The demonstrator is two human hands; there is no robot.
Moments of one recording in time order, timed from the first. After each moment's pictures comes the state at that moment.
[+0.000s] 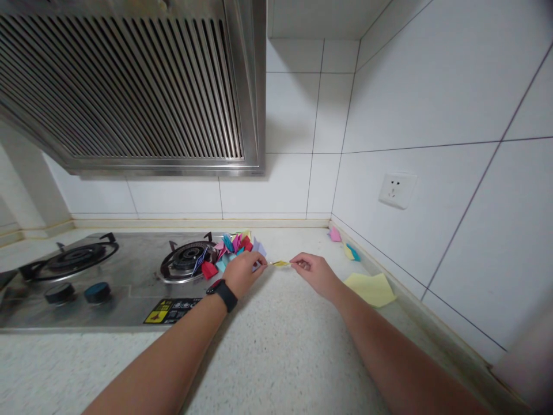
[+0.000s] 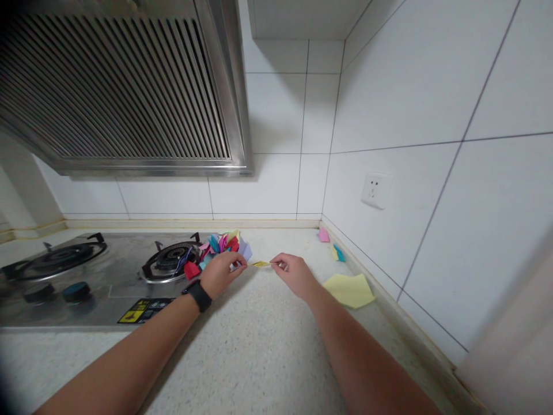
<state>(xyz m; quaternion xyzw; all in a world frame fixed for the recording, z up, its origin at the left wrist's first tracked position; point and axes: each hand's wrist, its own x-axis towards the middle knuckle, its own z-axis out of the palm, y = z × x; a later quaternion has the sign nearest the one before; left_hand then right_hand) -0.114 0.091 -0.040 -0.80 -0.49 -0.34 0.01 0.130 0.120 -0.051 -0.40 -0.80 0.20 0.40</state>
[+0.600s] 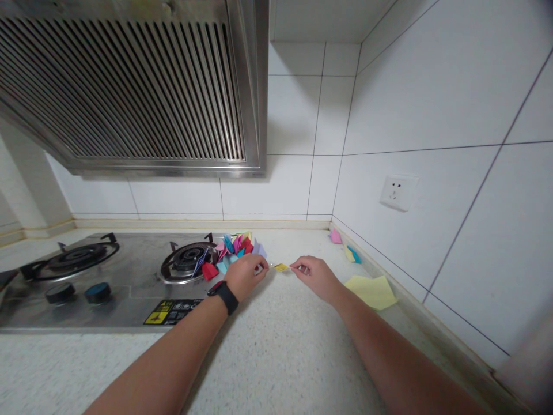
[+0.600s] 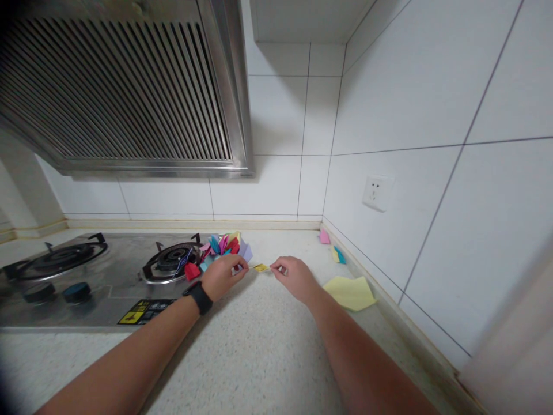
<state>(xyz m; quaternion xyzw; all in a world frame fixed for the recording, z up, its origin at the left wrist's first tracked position) -0.111 0.088 -0.043 -0.81 -0.48 -0.34 0.02 0.132 0.118 -0.049 -0.38 -0.84 0.11 0.37</state>
